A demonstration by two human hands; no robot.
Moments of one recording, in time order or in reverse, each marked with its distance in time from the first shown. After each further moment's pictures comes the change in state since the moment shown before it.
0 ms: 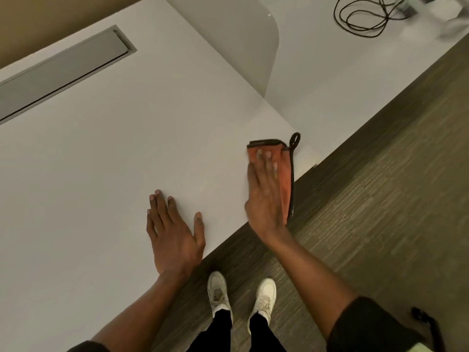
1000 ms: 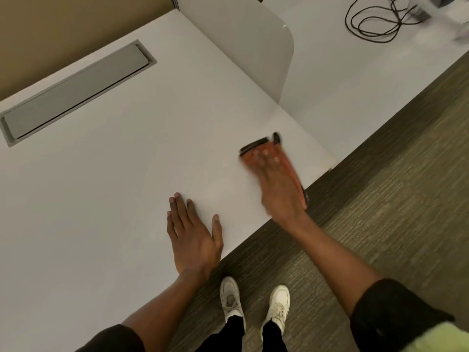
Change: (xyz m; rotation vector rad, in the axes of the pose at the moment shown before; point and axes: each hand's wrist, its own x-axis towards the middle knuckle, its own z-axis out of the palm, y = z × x) left_hand 0.001 -0.009 0.009 0.033 -0.008 0.016; right_hand 0.031 0.011 -0.001 0.074 -0.046 -0.254
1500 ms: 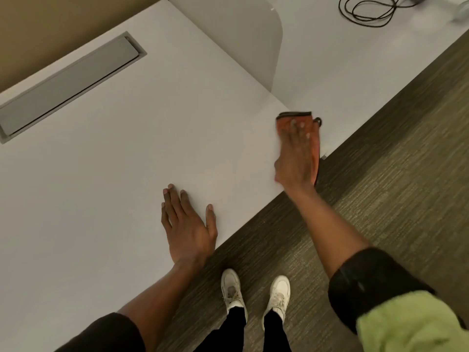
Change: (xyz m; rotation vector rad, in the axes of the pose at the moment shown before) left_hand 0.000 0.002 -0.002 -0.006 0.028 -0.008; right_hand 0.022 0.038 -0.018 -0.165 -0.036 0.384
